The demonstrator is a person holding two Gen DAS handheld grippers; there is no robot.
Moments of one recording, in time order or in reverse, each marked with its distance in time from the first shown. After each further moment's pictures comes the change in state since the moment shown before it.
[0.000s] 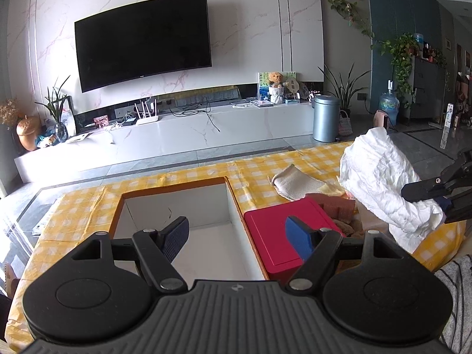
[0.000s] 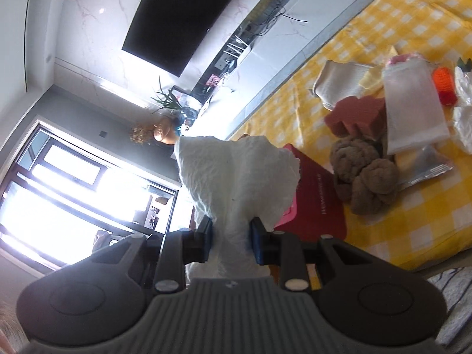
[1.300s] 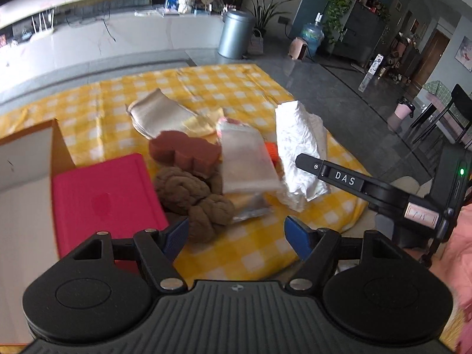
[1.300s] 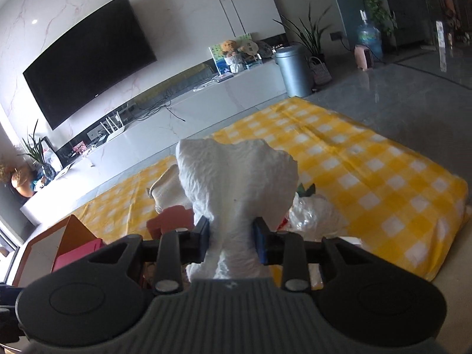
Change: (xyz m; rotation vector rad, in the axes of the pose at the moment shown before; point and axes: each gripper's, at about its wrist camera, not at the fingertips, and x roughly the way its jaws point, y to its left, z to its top) left arm 0.107 -0.127 0.036 -0.057 0.451 -0.440; right arm -0.017 -0.065 0.023 -0.183 -0.423 -0.647
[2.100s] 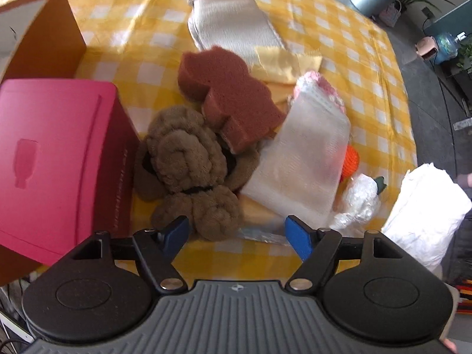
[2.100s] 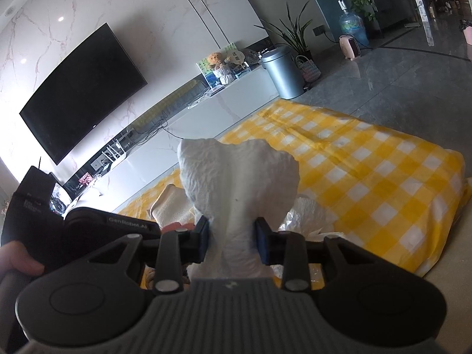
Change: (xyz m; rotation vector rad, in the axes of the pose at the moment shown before) left arm 0.141 0.031 0.065 -0.577 0.395 0.192; right arm -0.008 -0.033 0.000 0.121 -0.057 0.043
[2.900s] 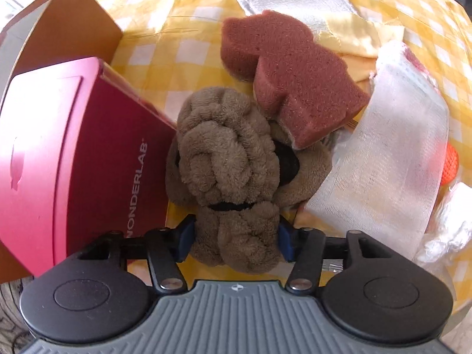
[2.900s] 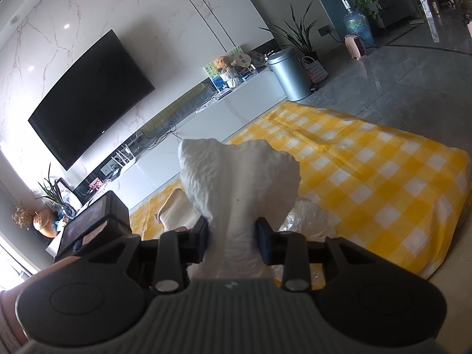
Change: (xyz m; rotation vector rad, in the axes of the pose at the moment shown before) left arm 0.062 -0.030 -0.006 -0.016 -0.006 0.392; right arm -0.006 -0.010 0.001 0.019 -0.013 0.054
